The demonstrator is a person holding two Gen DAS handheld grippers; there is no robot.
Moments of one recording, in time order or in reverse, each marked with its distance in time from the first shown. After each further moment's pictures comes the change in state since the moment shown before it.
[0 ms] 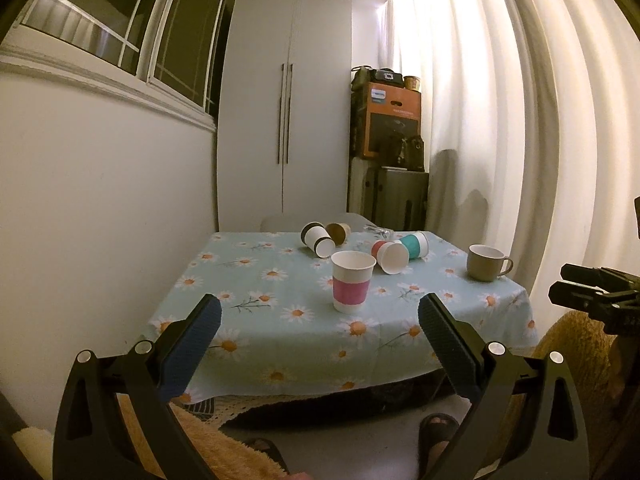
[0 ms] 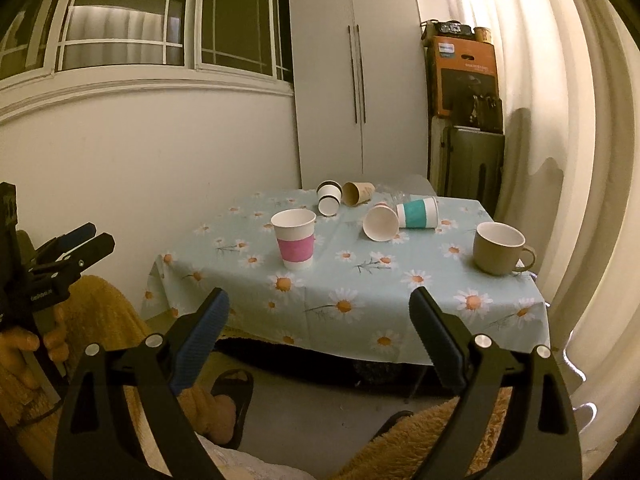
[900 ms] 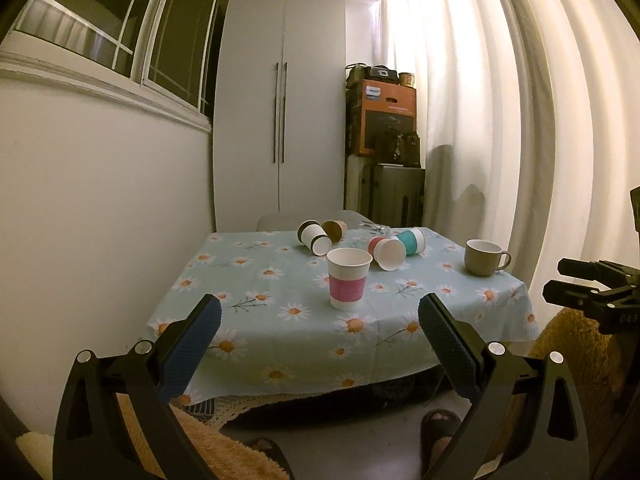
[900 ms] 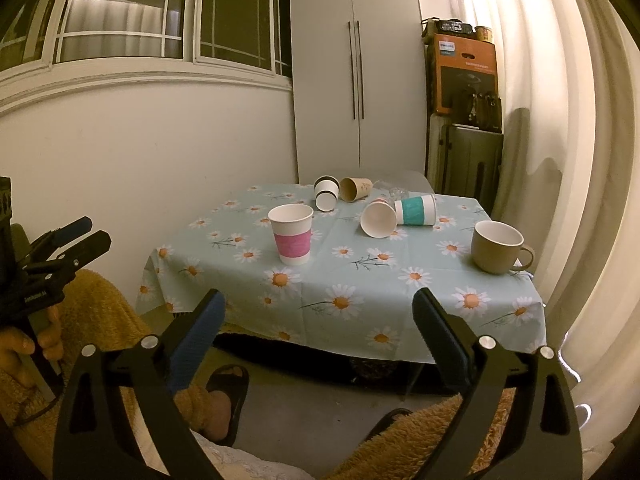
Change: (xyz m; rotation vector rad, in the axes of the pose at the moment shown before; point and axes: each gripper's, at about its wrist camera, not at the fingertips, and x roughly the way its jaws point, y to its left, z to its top) left arm 0.002 -0.001 -0.004 0.021 0.005 -0.011; right arm 0.006 0.001 -0.001 -0.017 0.016 -0.008
